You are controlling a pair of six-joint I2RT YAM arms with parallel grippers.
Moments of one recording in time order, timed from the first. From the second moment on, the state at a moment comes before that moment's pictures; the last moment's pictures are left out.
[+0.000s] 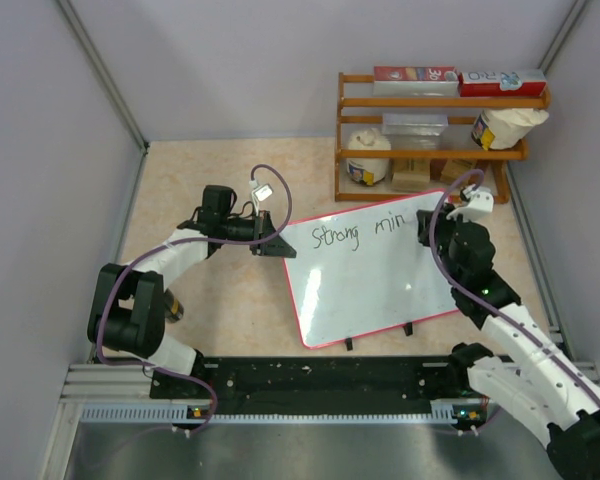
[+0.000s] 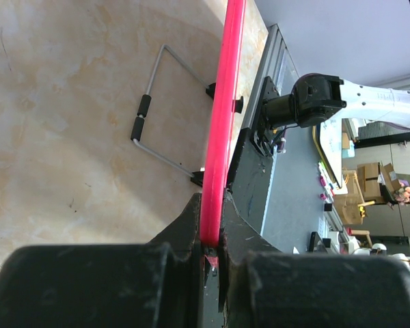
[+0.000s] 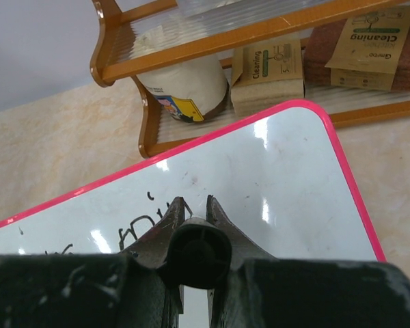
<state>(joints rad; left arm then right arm) -0.25 1.52 0.89 -0.13 1.16 -0.26 0.40 0.78 0.59 0.04 0.33 0.40</state>
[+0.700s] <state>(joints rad) -0.25 1.52 0.89 -0.12 1.16 -0.25 0.40 0.72 0.60 -0.05 0.33 0.41</state>
